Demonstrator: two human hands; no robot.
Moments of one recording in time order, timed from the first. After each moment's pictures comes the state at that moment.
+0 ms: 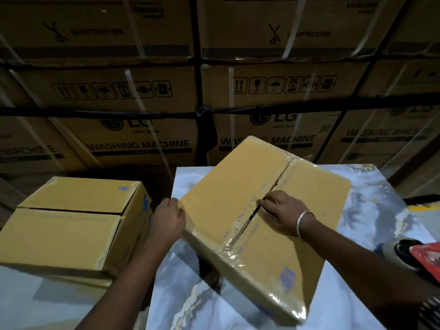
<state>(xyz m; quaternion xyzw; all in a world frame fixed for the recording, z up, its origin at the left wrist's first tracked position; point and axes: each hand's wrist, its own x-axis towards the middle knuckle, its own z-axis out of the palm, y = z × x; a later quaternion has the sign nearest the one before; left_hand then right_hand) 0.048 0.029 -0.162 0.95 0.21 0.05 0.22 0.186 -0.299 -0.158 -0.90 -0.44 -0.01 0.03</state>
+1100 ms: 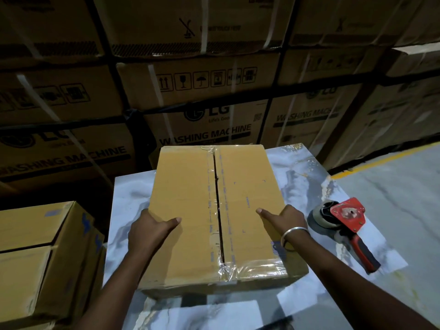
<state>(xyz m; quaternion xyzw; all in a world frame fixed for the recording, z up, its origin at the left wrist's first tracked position) 0.070 -0.078 -0.152 0.87 0.29 0.00 0.40 0.127 -0.420 -0.152 -0.93 0.21 0.10 0.29</state>
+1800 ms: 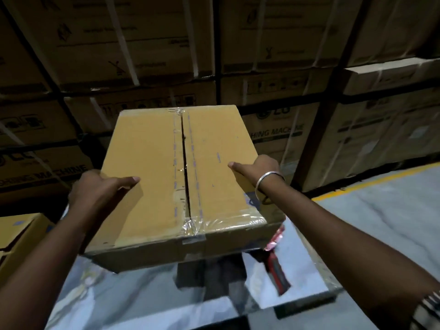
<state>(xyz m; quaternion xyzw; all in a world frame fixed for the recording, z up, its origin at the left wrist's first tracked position) 0.092 -0.307 0.019 0.83 0.33 0.15 0.42 0.212 -0.637 0.010 -0.93 0.04 0.02 0.35</state>
